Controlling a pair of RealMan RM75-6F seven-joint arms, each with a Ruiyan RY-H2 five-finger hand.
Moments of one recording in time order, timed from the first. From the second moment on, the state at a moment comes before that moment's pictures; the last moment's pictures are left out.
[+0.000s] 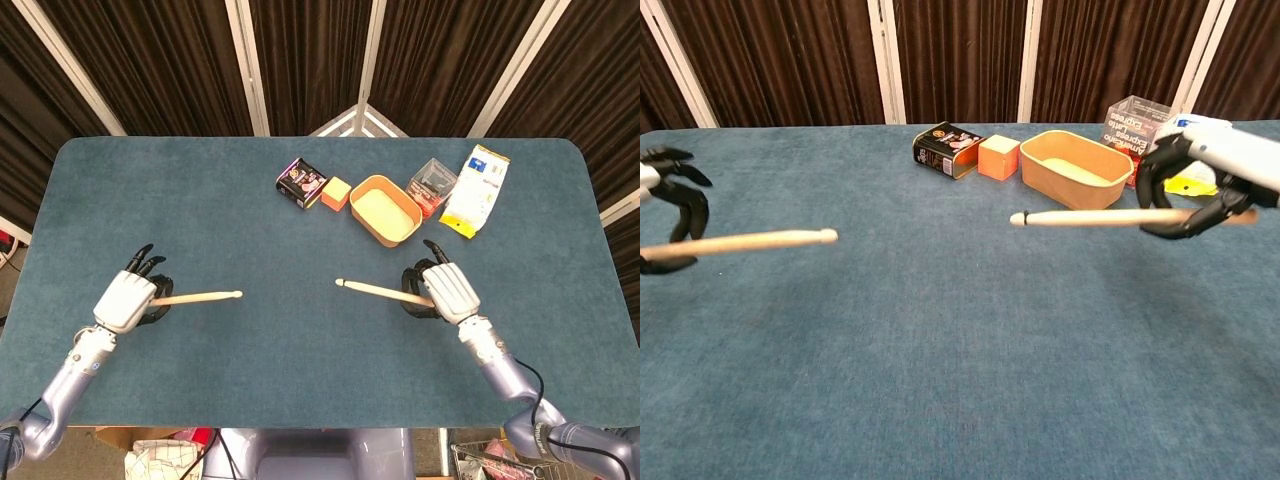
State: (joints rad) left arm -0.46 -1.62 0.02 -0.85 1.65 1.34 -0.17; right arm 0.58 -1.53 0.08 -1.21 -1.53 1.18 0.31
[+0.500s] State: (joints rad) left arm -0.48 -1.75 0.06 -0.63 1.66 1.28 -0.26; right arm 0.60 -1.64 0.07 -1.09 -1.54 1.15 0.37
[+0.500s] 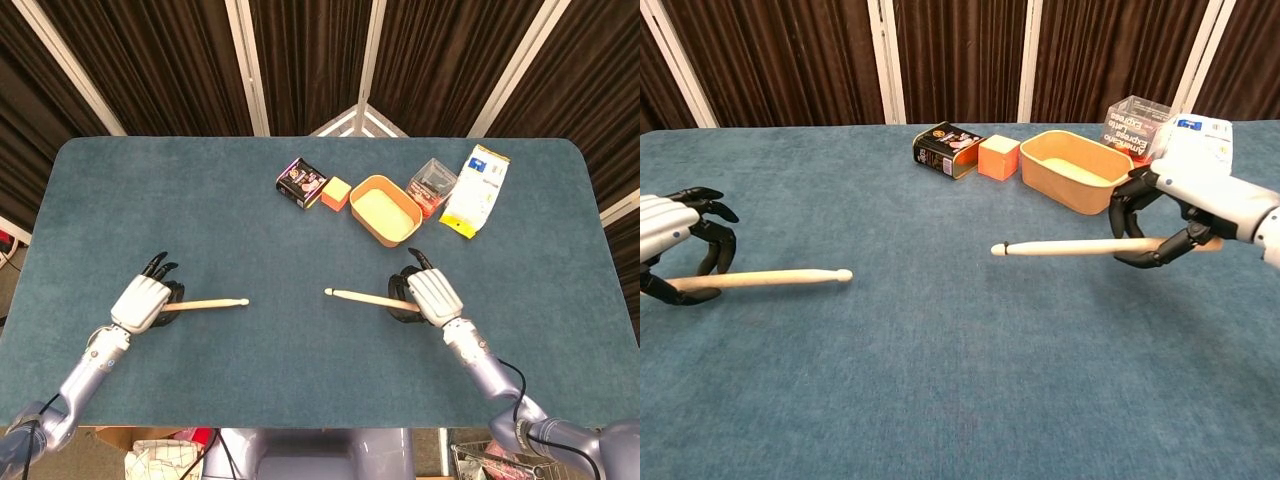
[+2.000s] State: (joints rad) left arm -0.39 -1.22 -0.02 -1.33 1.58 1.40 -0.28; right arm 0.59 -1.52 0.10 -1.21 -1.38 0.98 0.16
